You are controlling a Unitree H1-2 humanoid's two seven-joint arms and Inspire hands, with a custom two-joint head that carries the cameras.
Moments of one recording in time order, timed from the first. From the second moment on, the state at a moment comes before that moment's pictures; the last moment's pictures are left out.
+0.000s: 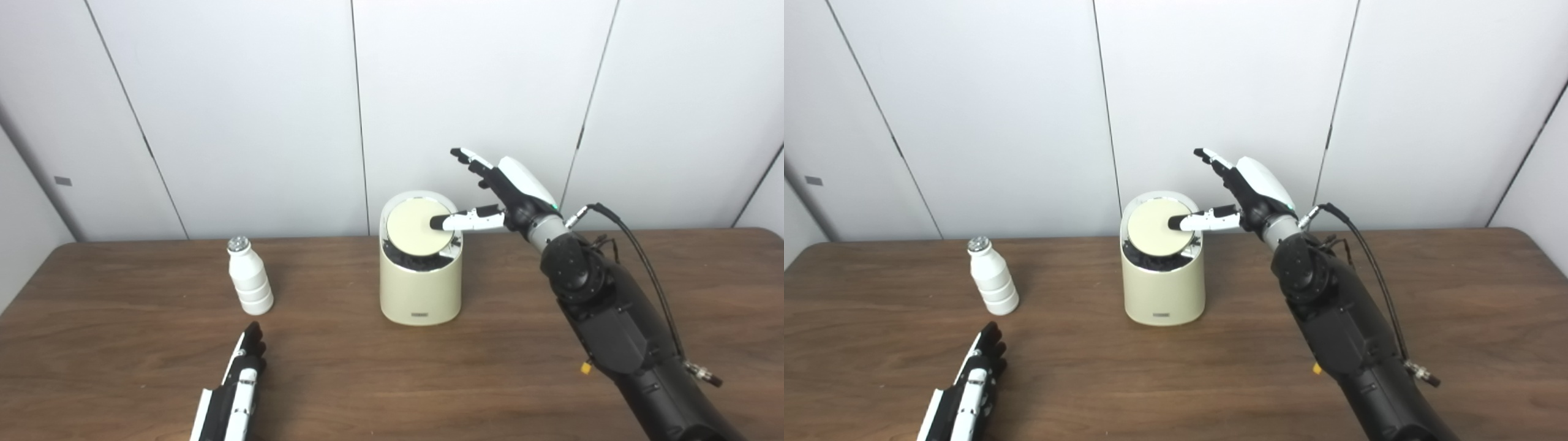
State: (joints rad) left arm 0.15 0.02 0.04 -0.16 -0.10 -0.06 -0.04; right arm -0.75 -0.26 0.24 0.28 -0.52 0.20 0.13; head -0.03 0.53
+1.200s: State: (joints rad) left arm 0.15 0.02 0.04 -0.17 -0.10 -0.06 -0.04; right arm -0.75 -0.24 0.31 0.32 -0.57 0.17 0.11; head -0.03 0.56
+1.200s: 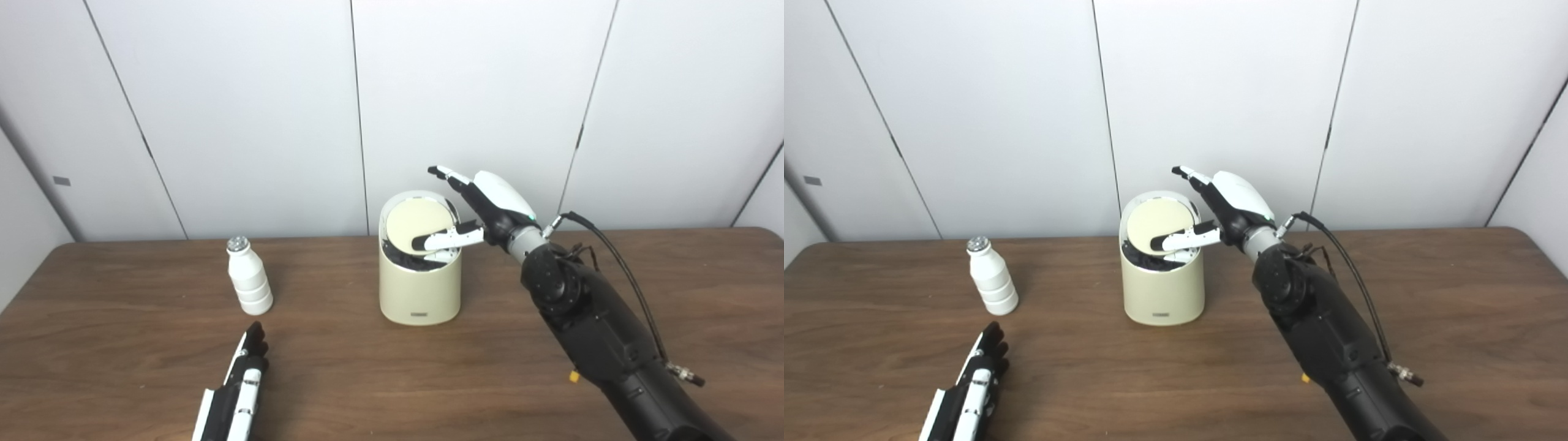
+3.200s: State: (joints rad) left arm 0.16 0.02 0.02 -0.17 -0.08 -0.10 -0.05; right arm -0.52 -0.16 -0.07 0.15 0.06 0.41 0.17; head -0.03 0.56
